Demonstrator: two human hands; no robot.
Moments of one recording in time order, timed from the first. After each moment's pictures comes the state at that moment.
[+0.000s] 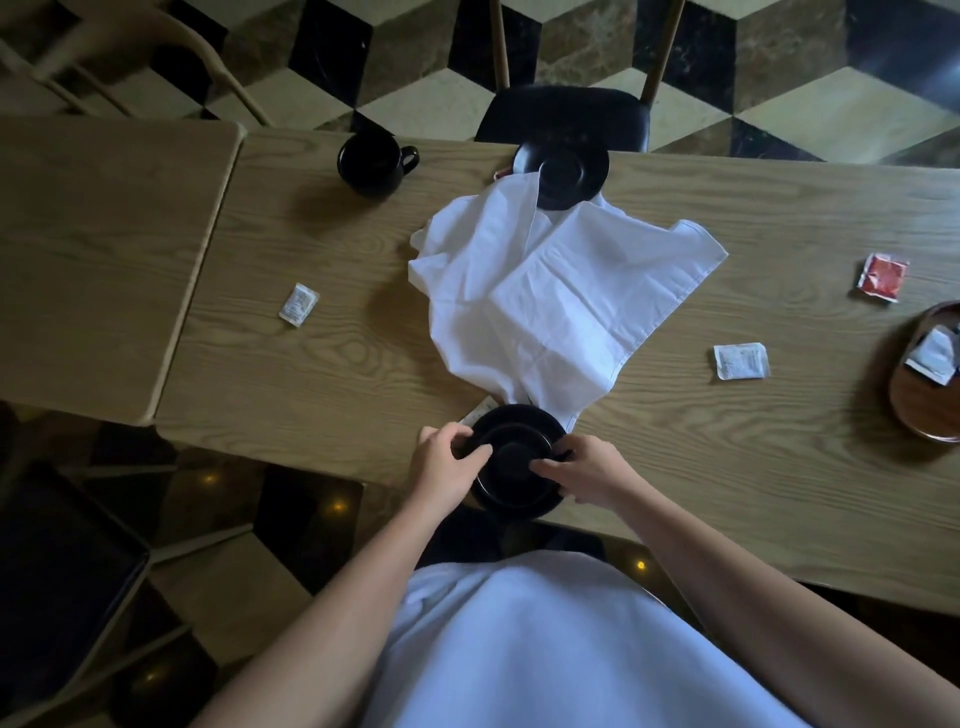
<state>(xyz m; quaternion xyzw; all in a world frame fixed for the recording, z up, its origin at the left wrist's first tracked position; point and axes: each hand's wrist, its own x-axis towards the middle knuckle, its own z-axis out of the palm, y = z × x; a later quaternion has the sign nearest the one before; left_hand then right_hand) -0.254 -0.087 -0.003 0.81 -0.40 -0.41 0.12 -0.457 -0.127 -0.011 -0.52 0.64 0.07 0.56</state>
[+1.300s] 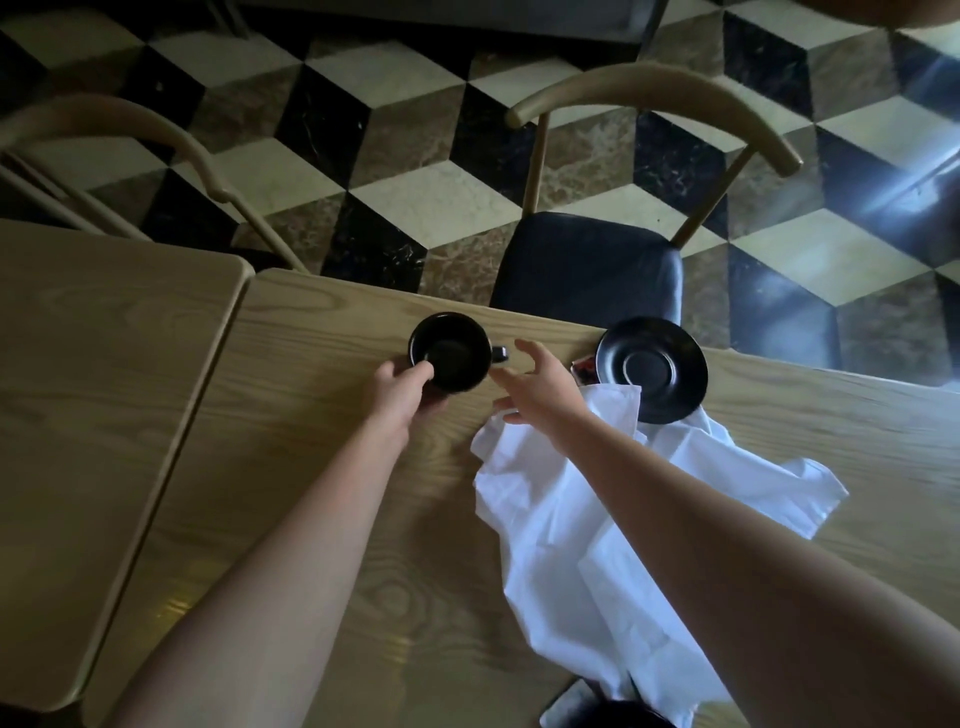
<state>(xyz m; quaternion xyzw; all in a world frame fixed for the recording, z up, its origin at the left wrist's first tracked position) -0.043 -0.472 -0.048 0.72 -0.05 -0.55 0.42 -0.217 -0.488 -0.006 -0.43 0.67 -0.18 0.58</state>
